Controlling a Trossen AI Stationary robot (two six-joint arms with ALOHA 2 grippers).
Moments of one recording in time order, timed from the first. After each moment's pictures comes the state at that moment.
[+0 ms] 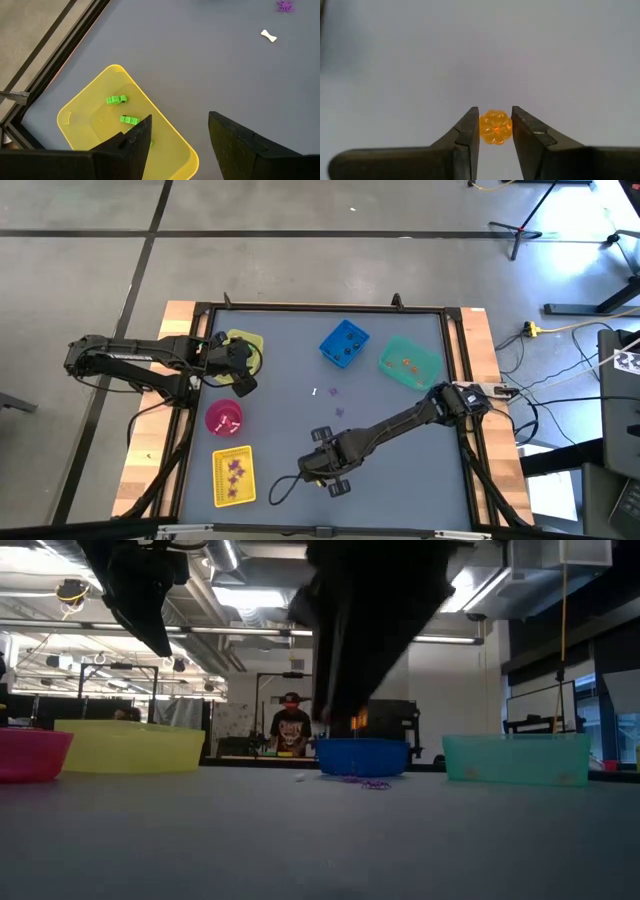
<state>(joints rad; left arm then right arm) 0.04 0.99 0.89 -0.99 -0.44 -0.44 0.43 2.27 1.97 -0.98 0.02 0.07</state>
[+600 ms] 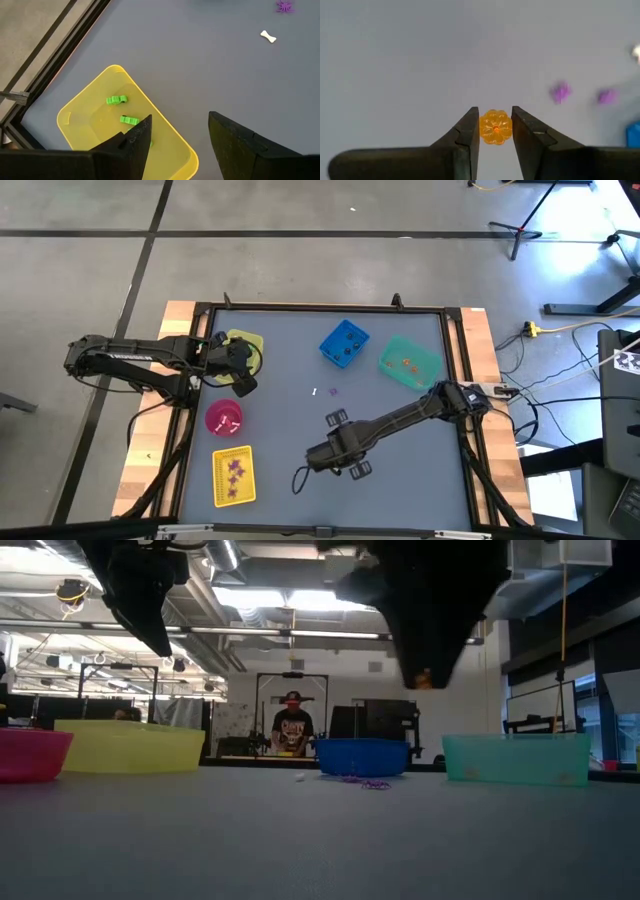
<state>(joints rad) 0.04 0.99 0.89 -0.99 -0.44 -0.44 0.41 2.24 2.07 -1.42 0.13 -0.04</state>
